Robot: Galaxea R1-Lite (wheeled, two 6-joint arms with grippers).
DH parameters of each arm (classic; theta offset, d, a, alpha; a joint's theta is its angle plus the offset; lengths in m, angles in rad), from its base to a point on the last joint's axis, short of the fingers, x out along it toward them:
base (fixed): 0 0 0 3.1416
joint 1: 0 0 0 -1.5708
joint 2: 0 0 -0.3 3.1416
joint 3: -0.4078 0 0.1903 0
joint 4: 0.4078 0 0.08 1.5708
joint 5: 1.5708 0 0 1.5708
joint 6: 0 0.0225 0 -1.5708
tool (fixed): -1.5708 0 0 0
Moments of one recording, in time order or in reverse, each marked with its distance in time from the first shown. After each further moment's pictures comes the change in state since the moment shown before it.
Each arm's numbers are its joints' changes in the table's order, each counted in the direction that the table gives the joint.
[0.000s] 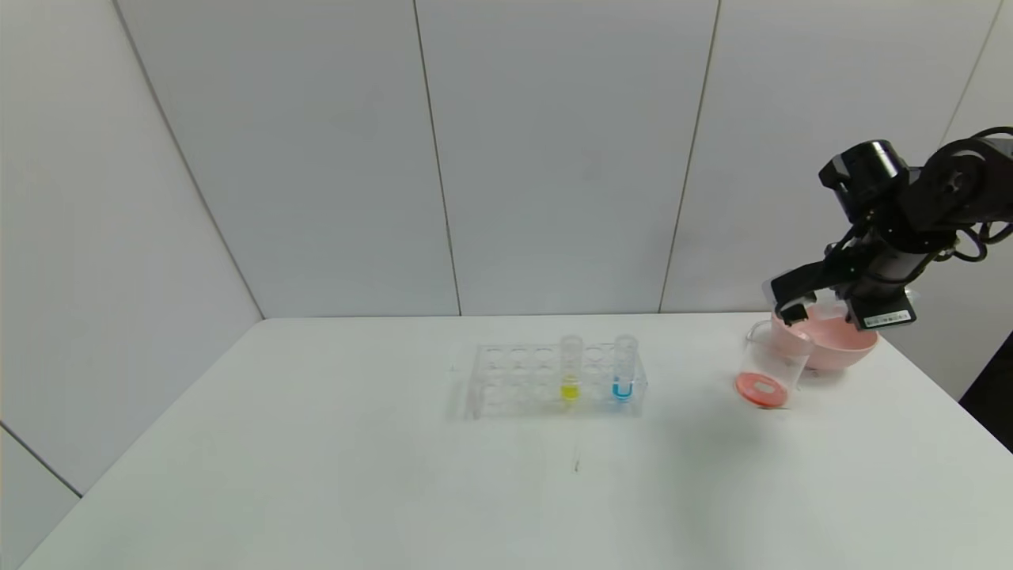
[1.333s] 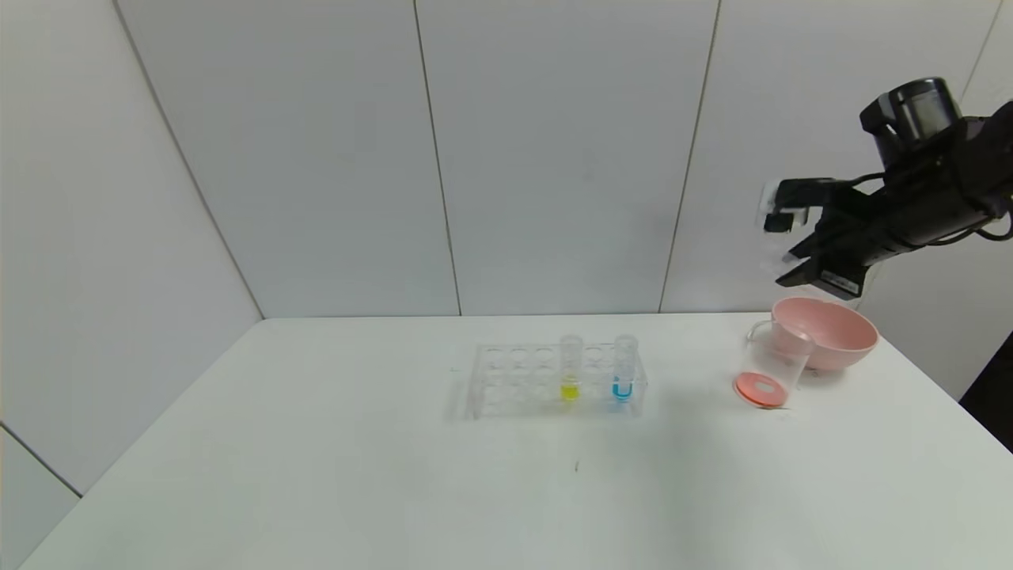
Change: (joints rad) left arm 0.000 0.000 0.000 0.000 0.000 0.000; right arm 0.000 0.119 0.000 -0.093 0.567 0.550
